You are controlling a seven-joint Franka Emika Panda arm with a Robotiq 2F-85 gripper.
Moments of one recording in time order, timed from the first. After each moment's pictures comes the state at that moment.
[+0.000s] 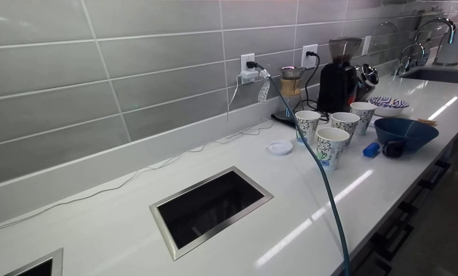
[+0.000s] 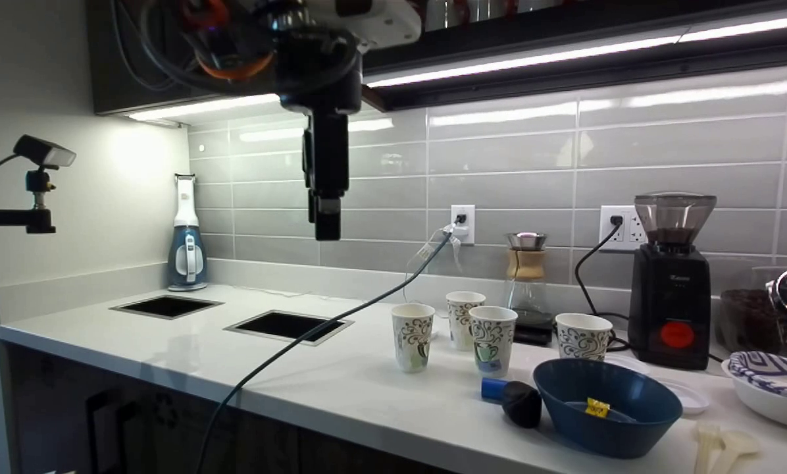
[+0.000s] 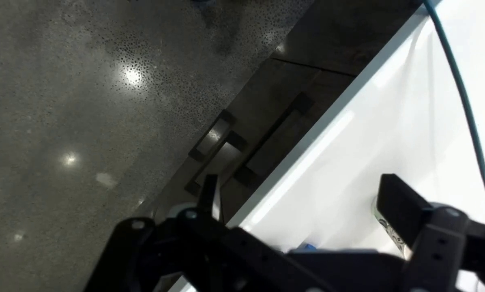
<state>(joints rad) -0.11 -0.58 -0.14 -2.38 0.03 1.83 0.04</state>
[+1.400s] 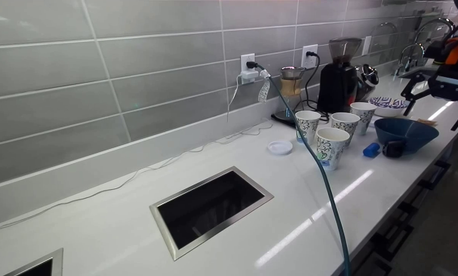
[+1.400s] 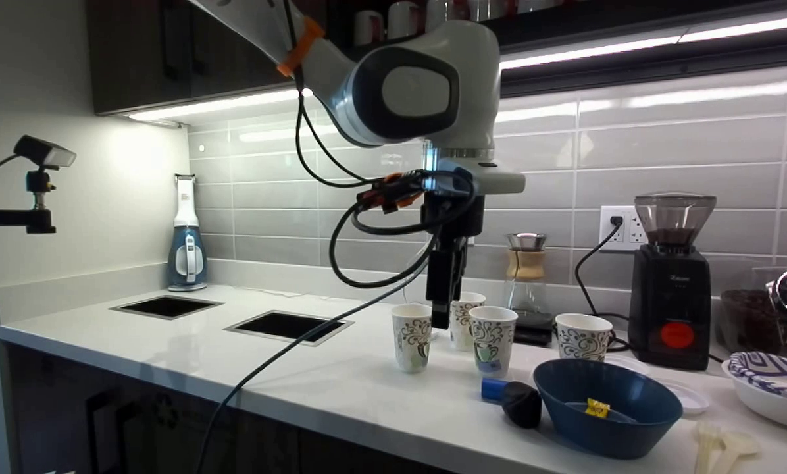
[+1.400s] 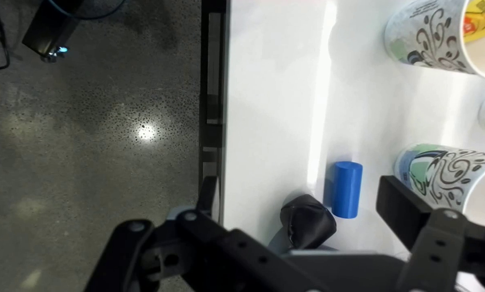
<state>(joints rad) -0.10 0.03 -0.05 -2.11 0.15 2.19 0.66</state>
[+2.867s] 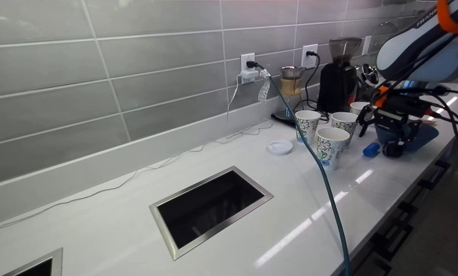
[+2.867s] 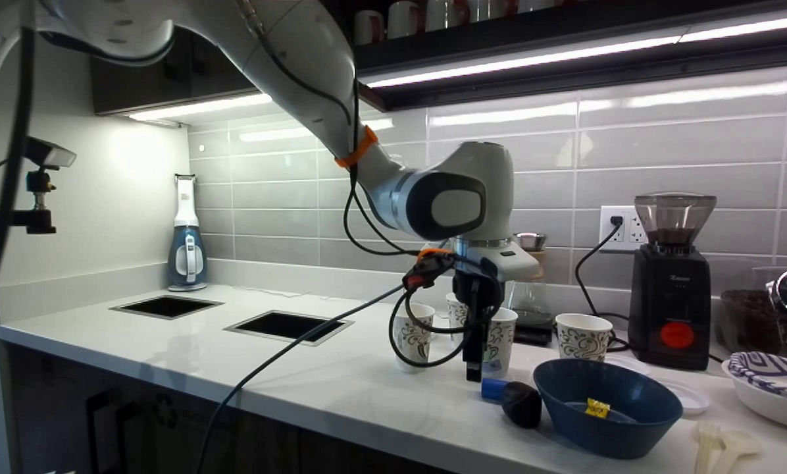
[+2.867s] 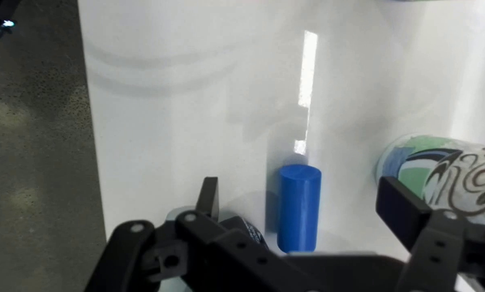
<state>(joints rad) 0.01 0.41 -0.07 -1.88 0.15 2.40 0.76</state>
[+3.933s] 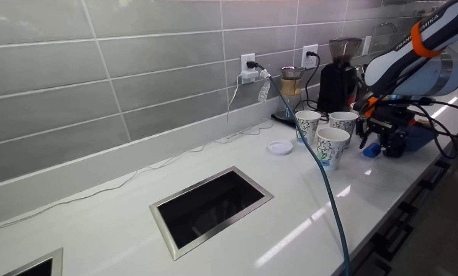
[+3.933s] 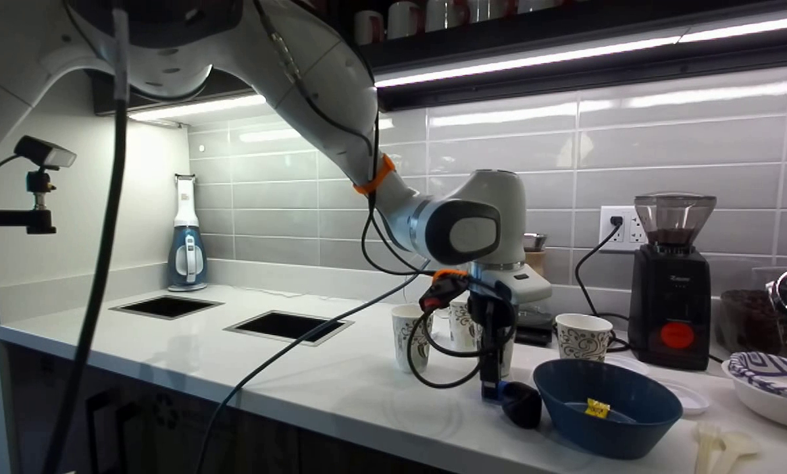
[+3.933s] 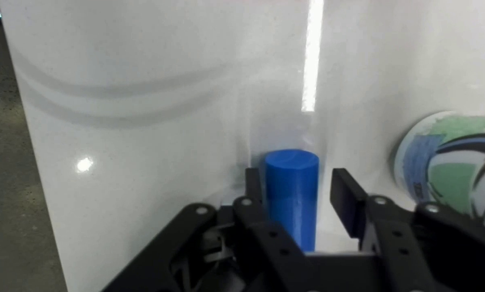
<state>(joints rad) 0.04 0.55 -0.11 -1.76 0.15 2.41 0.79</state>
